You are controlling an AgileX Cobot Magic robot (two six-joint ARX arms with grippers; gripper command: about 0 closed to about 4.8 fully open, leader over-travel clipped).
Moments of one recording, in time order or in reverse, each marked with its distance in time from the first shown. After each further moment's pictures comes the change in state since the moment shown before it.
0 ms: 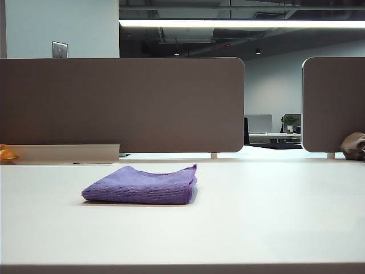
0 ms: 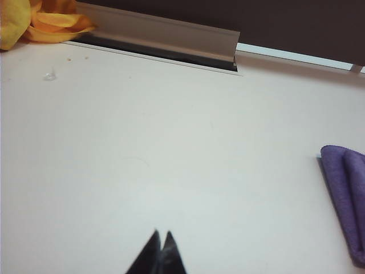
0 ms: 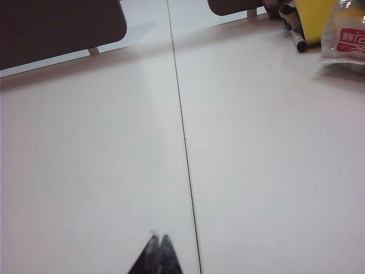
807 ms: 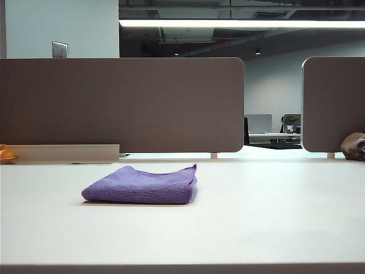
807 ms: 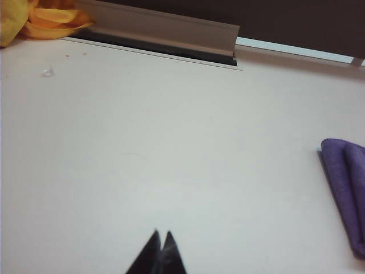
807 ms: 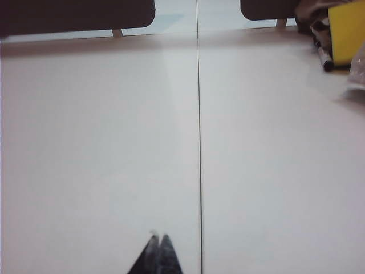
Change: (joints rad) left arm 0.000 0.000 0.001 -0.015 0.007 0.015; right arm 0.000 0.000 0.000 -0.004 -0.072 -0.185
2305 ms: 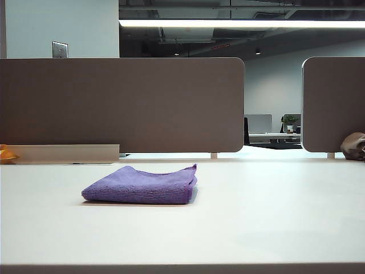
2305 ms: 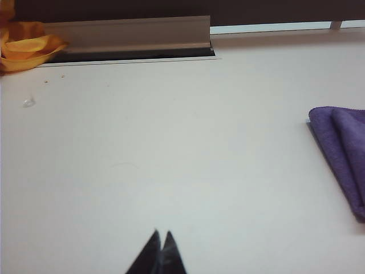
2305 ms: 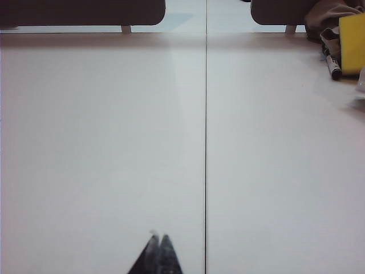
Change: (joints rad) left arm -0.001 0.000 0.000 0.001 0.065 0.195; right arm 0.000 0.000 0.000 0.000 -0.026 -0.034
